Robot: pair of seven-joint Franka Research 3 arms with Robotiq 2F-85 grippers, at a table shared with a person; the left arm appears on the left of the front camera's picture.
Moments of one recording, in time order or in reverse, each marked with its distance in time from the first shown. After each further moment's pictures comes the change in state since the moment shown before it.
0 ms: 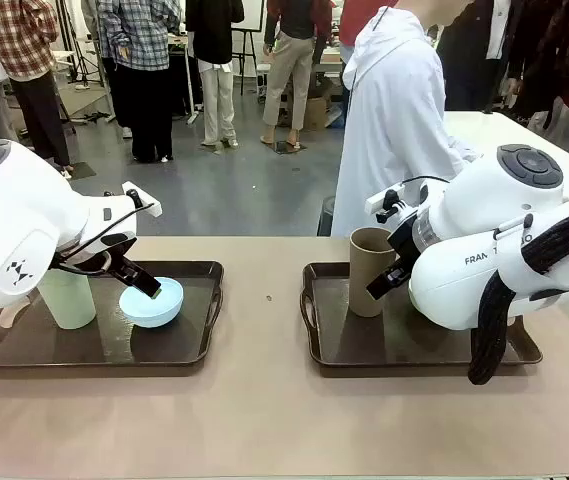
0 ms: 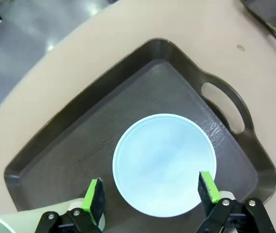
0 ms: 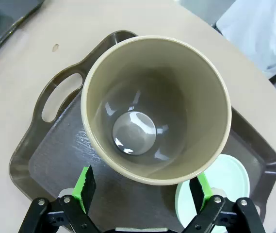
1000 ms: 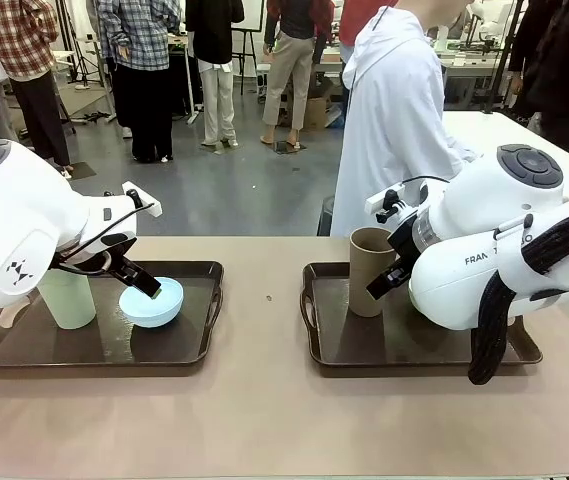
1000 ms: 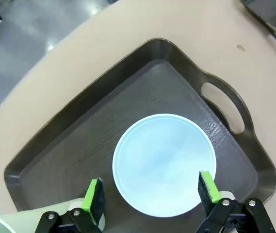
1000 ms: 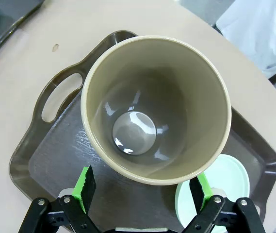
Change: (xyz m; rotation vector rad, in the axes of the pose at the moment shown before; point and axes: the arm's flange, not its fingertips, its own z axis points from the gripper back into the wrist) left arm 0.000 0.000 0.000 0.000 0.000 0.000; right arm 0.000 0.000 0.000 0.000 0.000 0.000
